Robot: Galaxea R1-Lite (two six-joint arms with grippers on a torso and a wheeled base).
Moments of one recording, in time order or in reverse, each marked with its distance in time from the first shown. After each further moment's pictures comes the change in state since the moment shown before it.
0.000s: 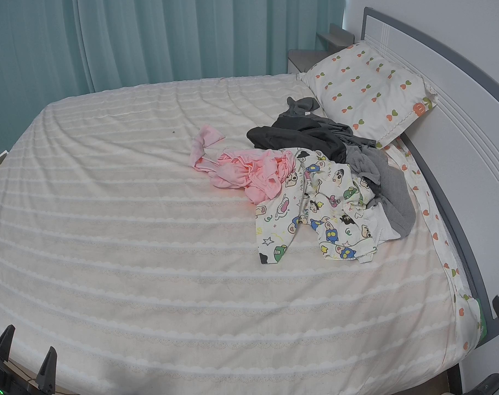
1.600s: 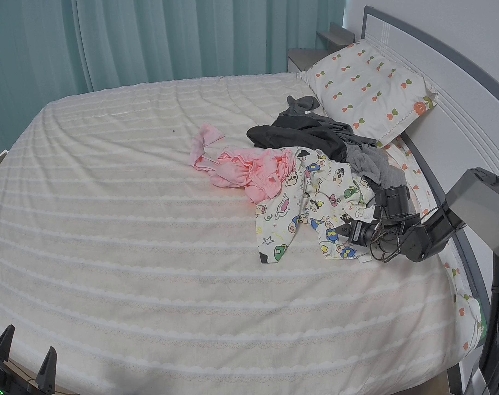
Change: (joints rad) left arm 0.000 0.000 0.000 0.000 0.000 0.000; right arm 0.207 1.783 -0.798 -0.533 -0.286 0.304
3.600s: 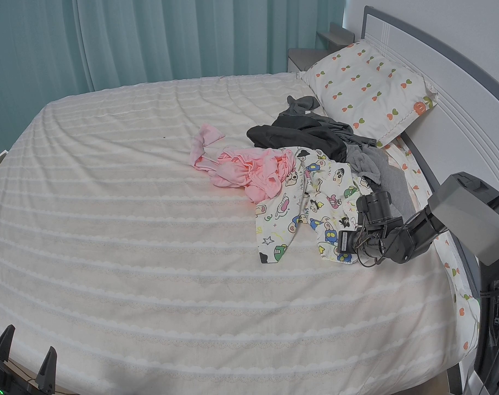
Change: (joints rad) left arm 0.000 0.000 0.000 0.000 0.000 0.000; right arm 0.056 0.083 -0.108 0.100 -0.100 -0.163
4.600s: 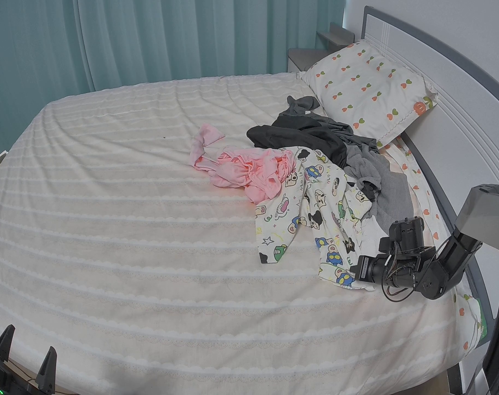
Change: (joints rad) left arm 0.000 0.000 0.000 -0.001 0.000 0.000; right arm -0.036 -0.173 0.514 -0.364 0.274 0.139
